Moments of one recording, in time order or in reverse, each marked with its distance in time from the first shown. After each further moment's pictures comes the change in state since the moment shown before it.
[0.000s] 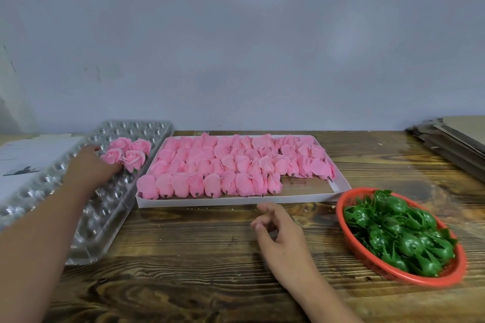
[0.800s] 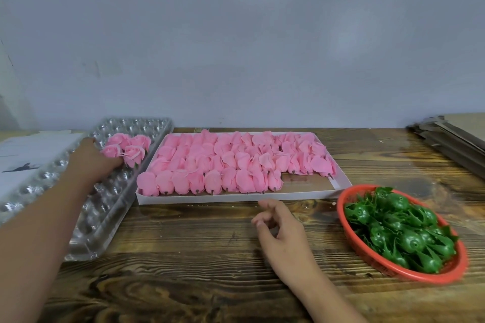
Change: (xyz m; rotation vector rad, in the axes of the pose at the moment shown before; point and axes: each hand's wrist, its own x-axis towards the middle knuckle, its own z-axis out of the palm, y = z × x) left_hand 0.015 -0.003 0.005 -0.030 0.001 -0.016; right_hand 0.001 0.006 0.002 0.025 0.012 -0.018
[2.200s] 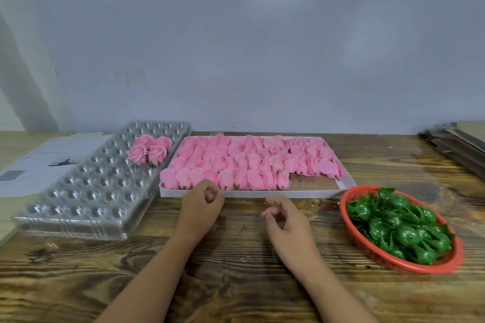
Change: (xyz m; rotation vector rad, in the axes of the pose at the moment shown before) left_hand -0.208 0.059 0.080 -0.294 -0.154 0.403; right_hand -0.008 -0.021 -0.007 -0.050 0.005 -0.002
